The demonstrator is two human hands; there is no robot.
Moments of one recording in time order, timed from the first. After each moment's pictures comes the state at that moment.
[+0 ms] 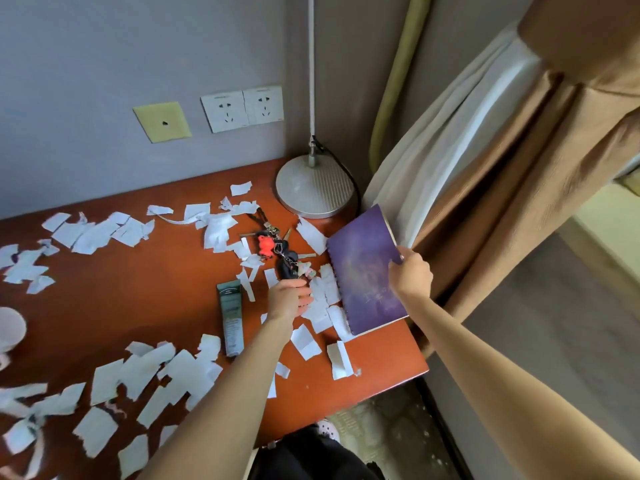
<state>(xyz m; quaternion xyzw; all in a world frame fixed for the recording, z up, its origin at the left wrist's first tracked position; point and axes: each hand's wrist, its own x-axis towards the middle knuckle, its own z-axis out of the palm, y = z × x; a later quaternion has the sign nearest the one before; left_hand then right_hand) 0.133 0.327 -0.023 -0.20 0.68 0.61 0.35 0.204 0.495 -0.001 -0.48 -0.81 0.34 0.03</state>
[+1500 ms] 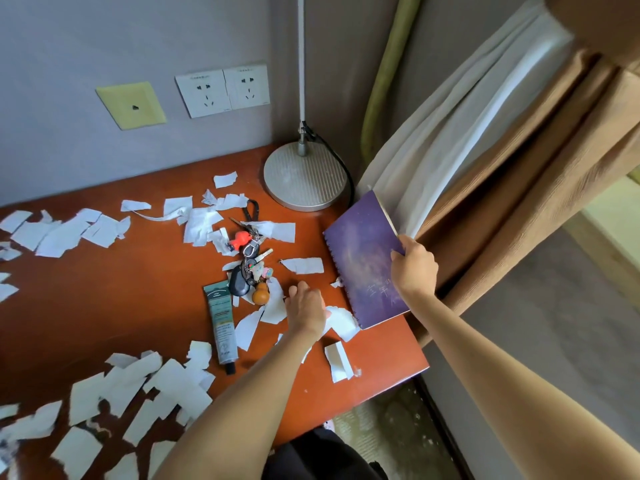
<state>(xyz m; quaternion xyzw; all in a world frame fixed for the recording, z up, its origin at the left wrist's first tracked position) 0.141 0.359 -0.095 0.23 0.94 0.11 0.22 0.198 0.495 0.006 -0.47 -0.84 0.28 0.04</state>
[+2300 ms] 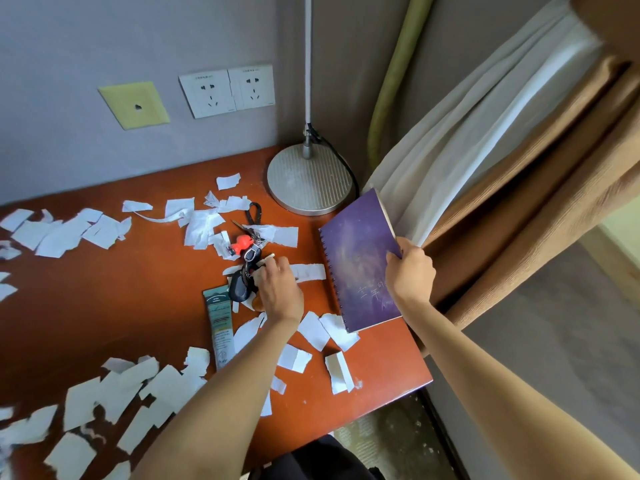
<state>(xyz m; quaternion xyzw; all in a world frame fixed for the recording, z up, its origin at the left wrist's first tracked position) 0.098 0.351 -0.086 0.14 0.98 0.14 0.06 0.183 0.488 0.010 -0.47 -0.82 0.31 0.07</state>
